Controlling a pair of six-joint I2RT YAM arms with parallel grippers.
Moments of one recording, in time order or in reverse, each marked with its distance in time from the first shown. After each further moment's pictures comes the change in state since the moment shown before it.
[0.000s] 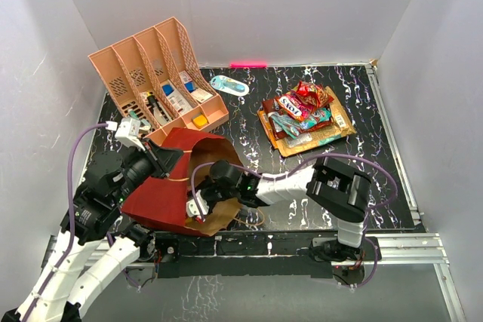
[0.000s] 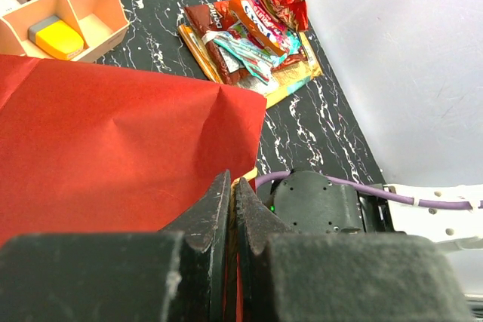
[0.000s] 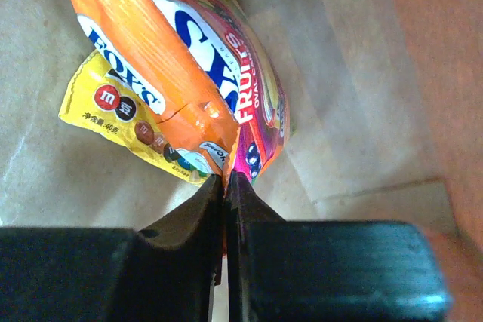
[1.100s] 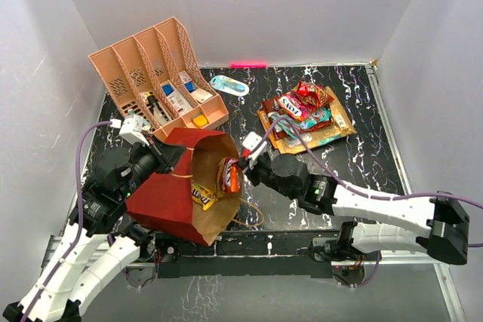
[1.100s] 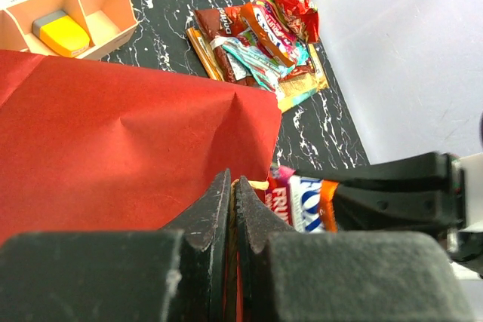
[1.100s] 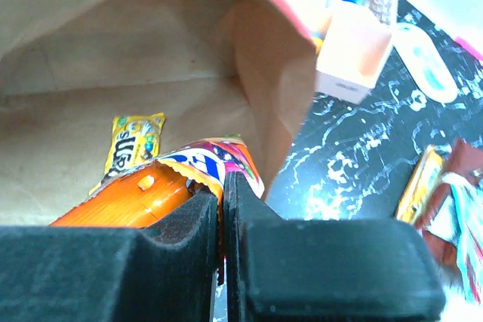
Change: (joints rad) left arm 0.000 0.035 -0.050 0.077 -0.043 -0.052; right arm -0.032 -0.760 -0.291 -0.177 0.664 0.956
